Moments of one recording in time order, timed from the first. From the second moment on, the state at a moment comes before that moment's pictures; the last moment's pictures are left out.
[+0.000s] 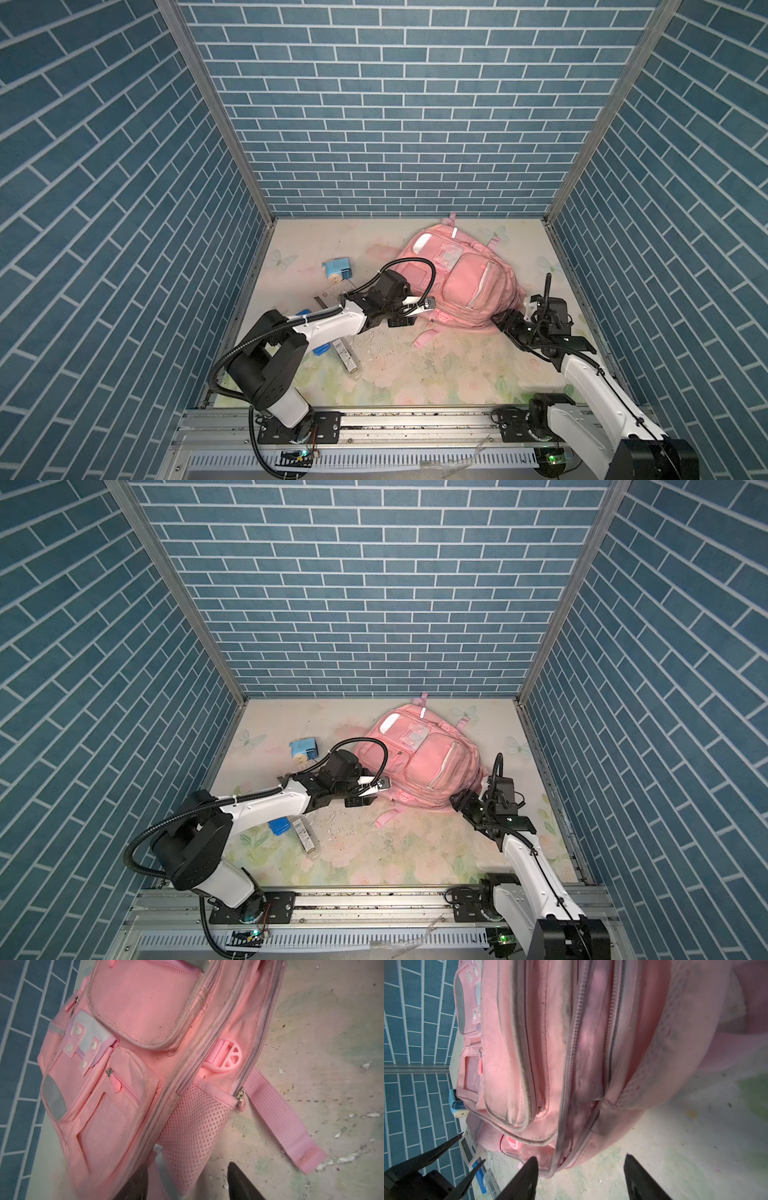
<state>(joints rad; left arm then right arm) -0.75 1.60 0.88 -0.06 0.15 0.83 0.07 0.92 0.42 -0.39 -0.40 0.73</state>
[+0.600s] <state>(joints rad) -0.86 1.71 0.88 0.09 -0.01 0.80 0.06 1.18 0.53 -0.27 -0.41 0.64</state>
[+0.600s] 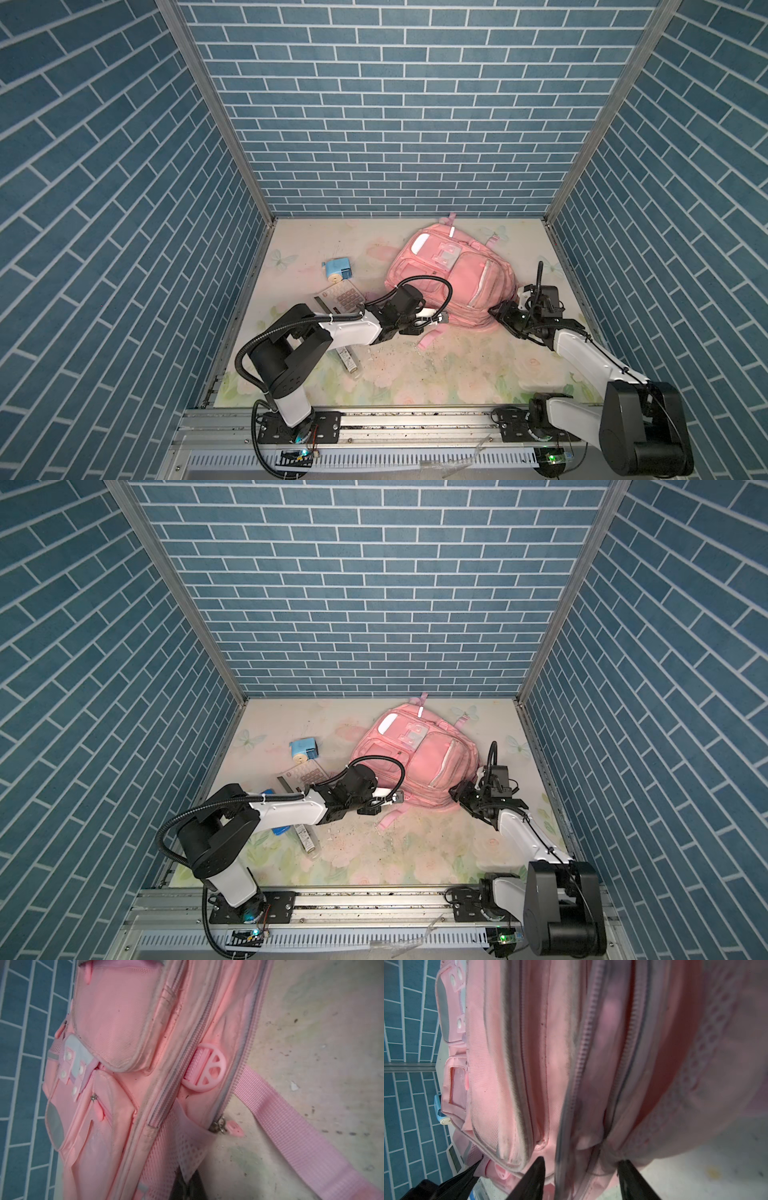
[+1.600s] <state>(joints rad) -0.87 1.69 1.21 -0.17 0.31 0.09 0.68 0.64 0.23 0.11 0.01 0.12</state>
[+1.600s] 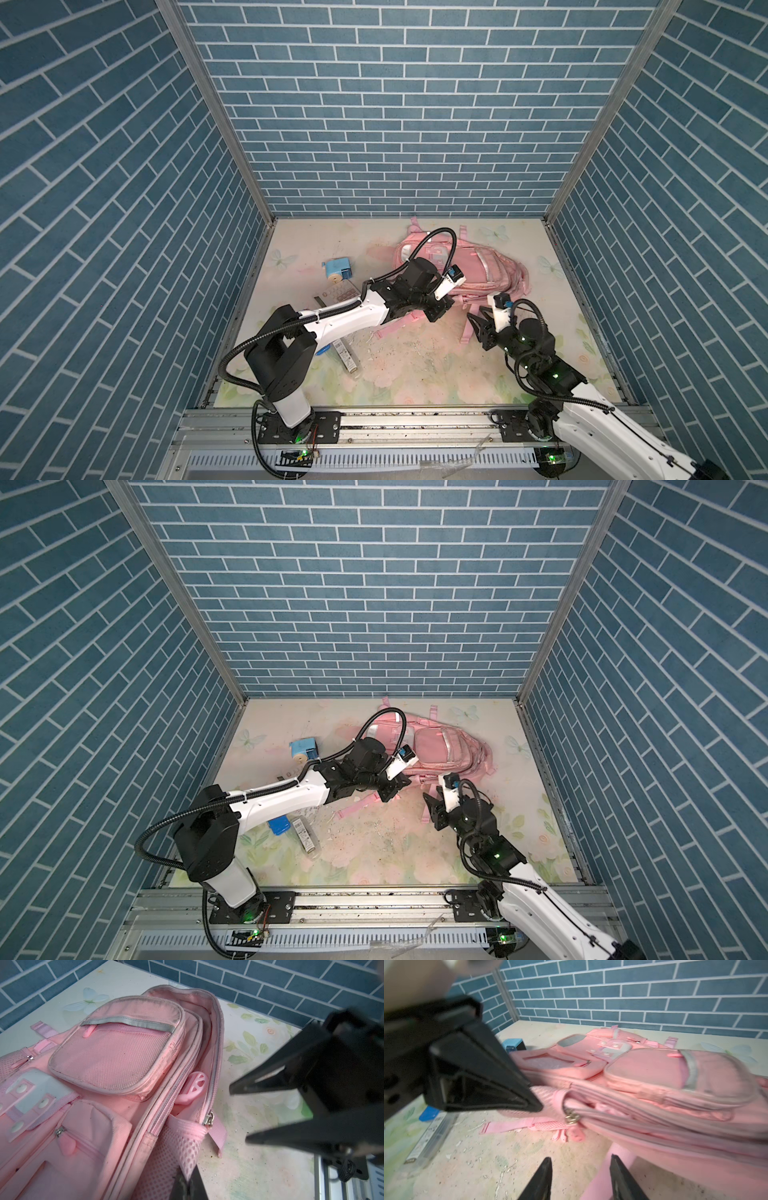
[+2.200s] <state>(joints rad) -0.88 1.70 1.26 -0.19 0.34 0.05 0.85 0.73 0.12 0.42 0.41 -0.02</state>
